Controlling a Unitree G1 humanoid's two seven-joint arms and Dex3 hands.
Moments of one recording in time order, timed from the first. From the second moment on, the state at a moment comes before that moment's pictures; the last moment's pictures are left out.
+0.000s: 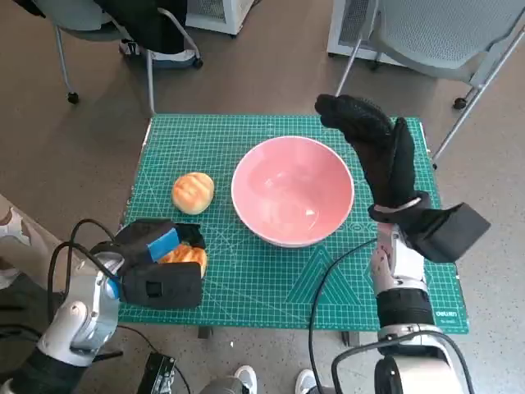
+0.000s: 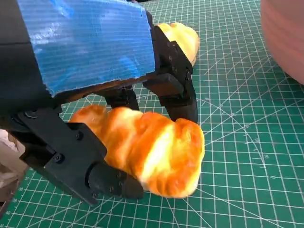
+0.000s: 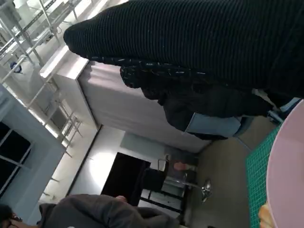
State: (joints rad) left arm -0.27 0.70 -0.31 -0.06 0.67 0.27 -0.51; right arm -0.79 -0.07 -0.17 0.82 0.31 -0.73 0.61
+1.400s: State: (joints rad) left arm -0.29 0.72 -0.10 -0.37 0.61 0.34 -0.62; right arm -0.80 -0.07 -0.18 0.85 0.31 -0.73 0.62
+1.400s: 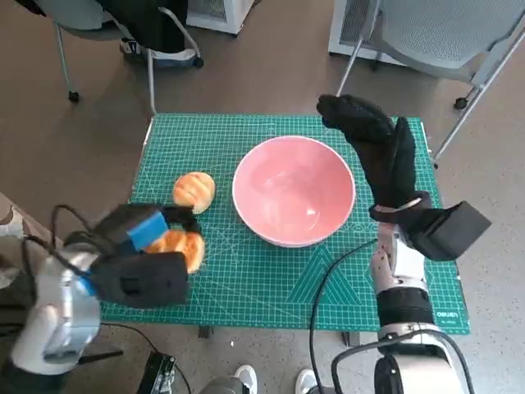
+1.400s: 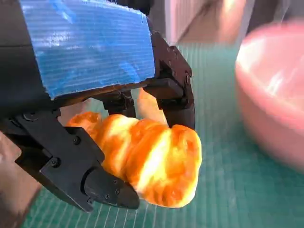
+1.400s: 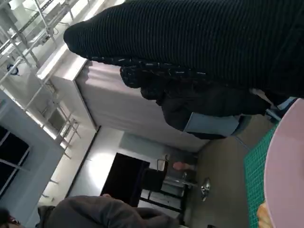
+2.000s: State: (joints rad) left arm -0.51 0.64 -0.08 -0.44 0.63 0.36 -0.54; right arm -0.81 -0.07 -0.18 0.86 0.31 -0.73 0.62
